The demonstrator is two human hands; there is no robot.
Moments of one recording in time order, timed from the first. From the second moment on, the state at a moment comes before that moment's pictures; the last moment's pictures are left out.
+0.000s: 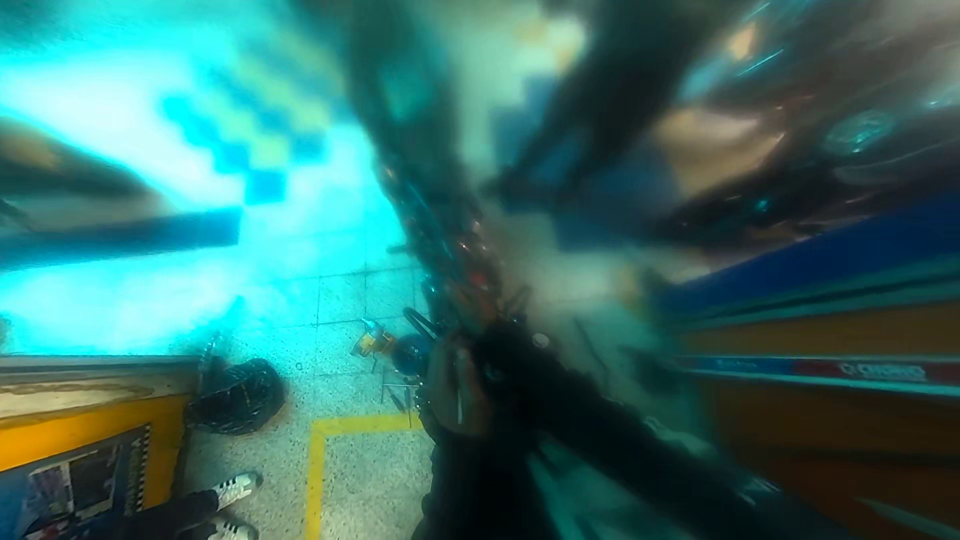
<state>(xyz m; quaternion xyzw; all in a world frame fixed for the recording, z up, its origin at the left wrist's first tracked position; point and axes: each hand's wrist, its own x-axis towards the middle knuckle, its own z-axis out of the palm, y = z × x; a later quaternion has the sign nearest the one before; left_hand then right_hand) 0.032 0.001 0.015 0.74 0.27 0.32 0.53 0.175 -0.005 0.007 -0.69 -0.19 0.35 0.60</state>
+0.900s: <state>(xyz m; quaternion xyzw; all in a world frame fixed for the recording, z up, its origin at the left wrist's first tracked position) 0.041 0.050 0.049 0.31 0.55 0.25 0.74 0.164 0.004 -0.007 -0.77 -0.17 0.26 0.55</state>
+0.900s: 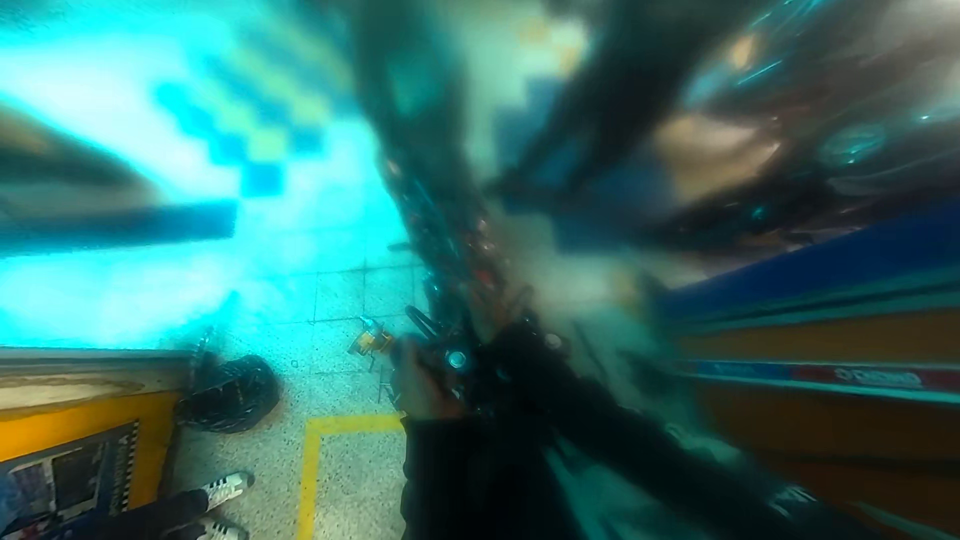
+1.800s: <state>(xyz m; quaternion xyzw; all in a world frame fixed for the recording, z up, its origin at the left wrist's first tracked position) 0.123 0.166 -0.017 0.29 0.51 0.20 0.79 0.170 -0.007 -0.006 -0.82 -0.17 0.24 0.49</state>
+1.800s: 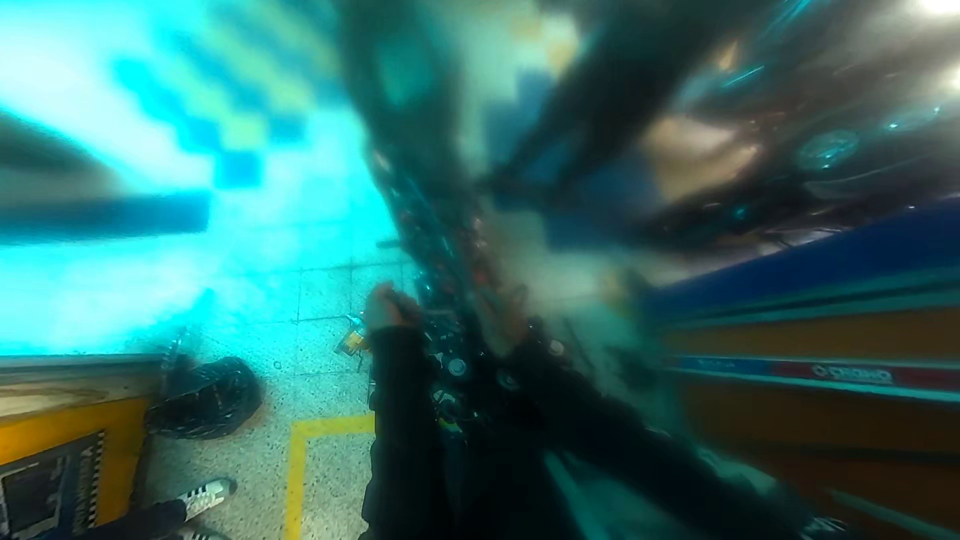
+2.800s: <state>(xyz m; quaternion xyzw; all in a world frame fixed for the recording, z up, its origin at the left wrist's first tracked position) 0.060 0.119 0.072 0.38 0.29 0.30 0.82 0.184 -0.003 0.041 -0.63 -0.19 0.27 0.70</state>
